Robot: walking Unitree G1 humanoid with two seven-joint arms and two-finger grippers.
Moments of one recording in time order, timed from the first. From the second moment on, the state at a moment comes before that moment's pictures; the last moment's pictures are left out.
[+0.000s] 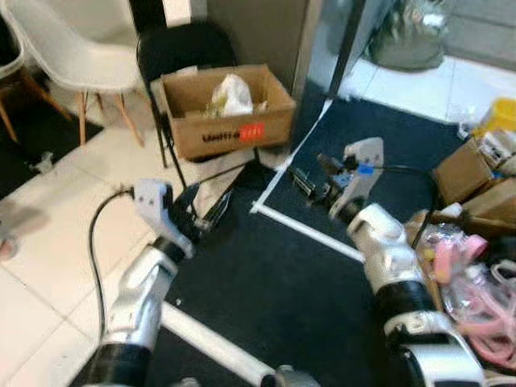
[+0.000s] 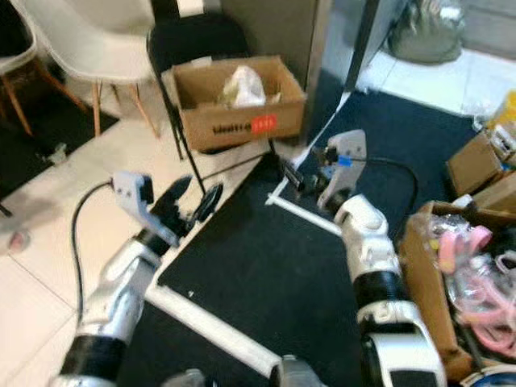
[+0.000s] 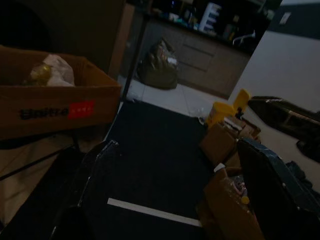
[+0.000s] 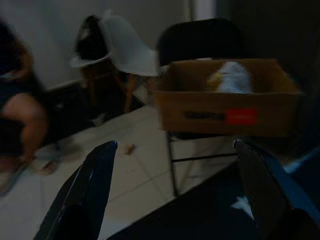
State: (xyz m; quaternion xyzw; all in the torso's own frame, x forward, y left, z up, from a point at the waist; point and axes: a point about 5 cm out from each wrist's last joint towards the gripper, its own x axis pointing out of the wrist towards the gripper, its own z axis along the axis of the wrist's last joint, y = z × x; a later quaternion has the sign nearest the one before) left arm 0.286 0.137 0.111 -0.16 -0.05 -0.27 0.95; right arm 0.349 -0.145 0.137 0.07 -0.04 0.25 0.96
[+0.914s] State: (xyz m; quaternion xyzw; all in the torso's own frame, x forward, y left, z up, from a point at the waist) left arm 0.285 0.138 0.110 -0.16 -0.05 -0.27 0.95; right arm 0.349 -0.146 0.137 0.06 -0.04 0.25 0.96
